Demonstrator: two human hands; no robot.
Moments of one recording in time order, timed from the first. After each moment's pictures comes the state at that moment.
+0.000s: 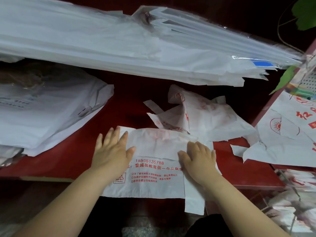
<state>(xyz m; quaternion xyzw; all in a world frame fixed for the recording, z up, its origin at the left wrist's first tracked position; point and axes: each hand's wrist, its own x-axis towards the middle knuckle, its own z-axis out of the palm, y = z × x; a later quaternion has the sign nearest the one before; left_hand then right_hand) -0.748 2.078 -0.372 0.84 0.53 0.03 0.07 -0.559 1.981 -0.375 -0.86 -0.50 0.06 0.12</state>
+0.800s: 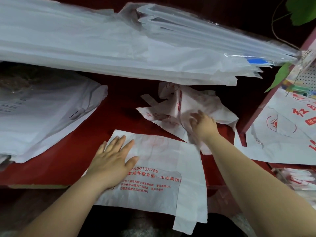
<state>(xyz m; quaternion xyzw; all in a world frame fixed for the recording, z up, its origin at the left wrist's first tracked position) -0.744 2.075 -0.377 0.88 0.46 -0.04 0.08 -0.486 2.044 -0.340 -0.86 -0.50 0.03 0.15</state>
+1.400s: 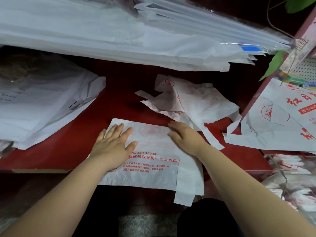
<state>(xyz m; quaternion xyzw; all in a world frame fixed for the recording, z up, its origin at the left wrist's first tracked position) -0.738 2.077 -0.376 0.87 0.48 -0.03 0.10 -0.528 2.010 -0.368 -0.74 -0.63 0.11 0.19</state>
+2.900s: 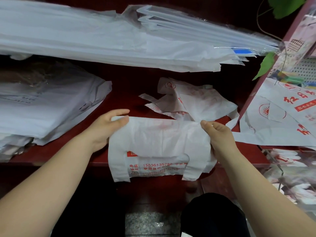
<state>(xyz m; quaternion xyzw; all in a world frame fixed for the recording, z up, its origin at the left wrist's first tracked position) -0.759 2.081 -0.334 0.60 0.38 0.34 0.61 -0.526 1.947 -0.340 -0.68 -0.32 0.26 0.60</state>
